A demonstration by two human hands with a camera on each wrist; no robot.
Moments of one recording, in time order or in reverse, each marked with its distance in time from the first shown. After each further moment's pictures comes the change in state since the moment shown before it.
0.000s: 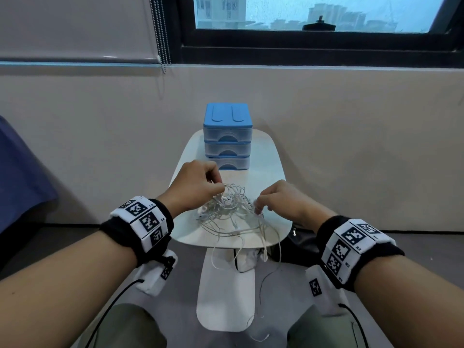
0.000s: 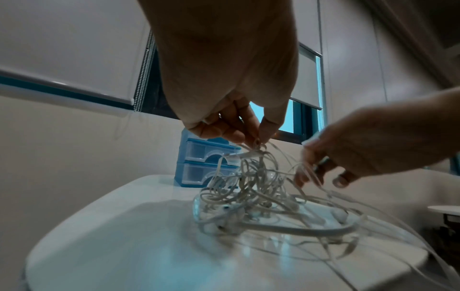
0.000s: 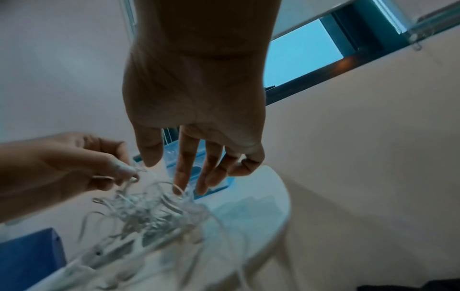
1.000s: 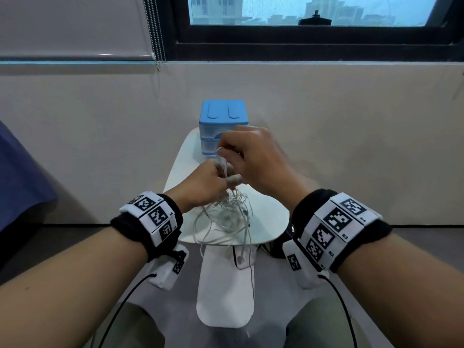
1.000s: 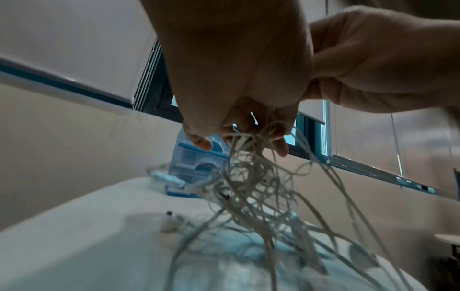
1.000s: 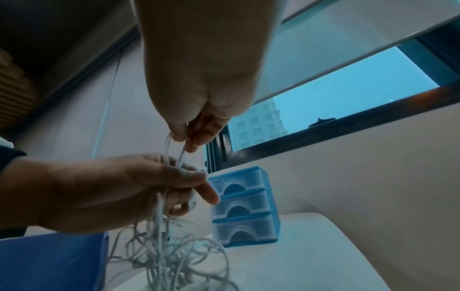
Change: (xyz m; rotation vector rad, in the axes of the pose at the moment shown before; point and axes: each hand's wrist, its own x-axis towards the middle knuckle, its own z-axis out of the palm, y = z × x) left_hand -0.001 0.031 0.010 -0.256 -0.228 0.037; right_hand -0.003 -0.086 -0.010 -0.188 0.455 -0.751
